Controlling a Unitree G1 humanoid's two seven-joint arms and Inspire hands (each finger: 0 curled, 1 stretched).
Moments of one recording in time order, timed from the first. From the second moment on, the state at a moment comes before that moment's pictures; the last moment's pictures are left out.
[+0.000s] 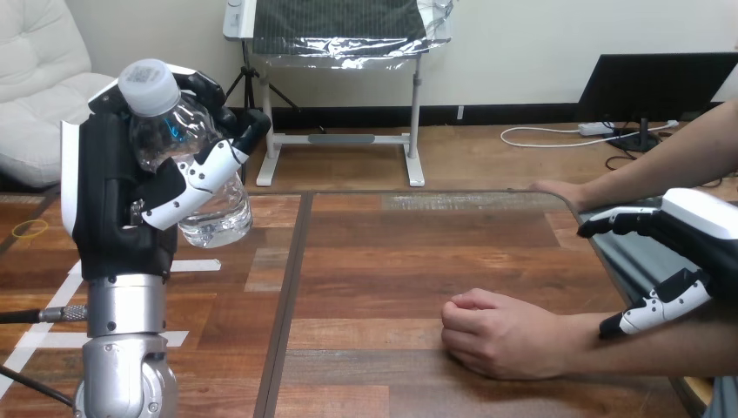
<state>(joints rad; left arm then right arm) -0.06 0.09 0.12 -0.15 -0.11 -0.36 0.01 -0.25 -0.88 0.01 0.47 -0.38 -0.46 0.43</state>
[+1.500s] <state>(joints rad) -0.06 0.09 0.12 -0.15 -0.11 -0.33 0.00 -0.29 -0.88 0.04 0.48 -0.39 -0.42 0.57</state>
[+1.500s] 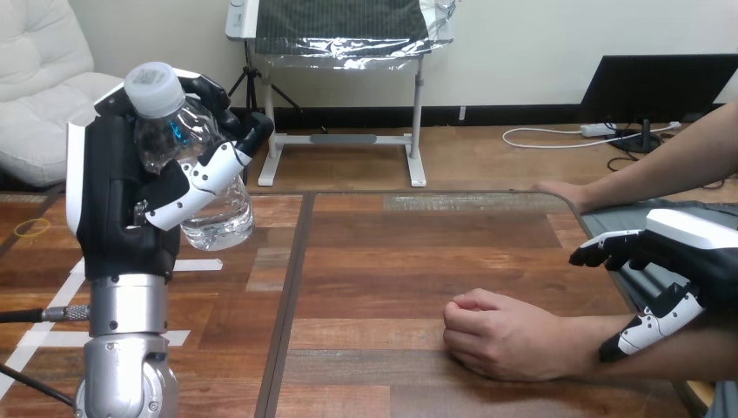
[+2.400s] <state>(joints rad) -0.06 0.08 0.13 -0.15 -0.12 -0.32 -0.01 -0.35 -0.89 0.11 0.46 -0.45 -0.30 0.66</state>
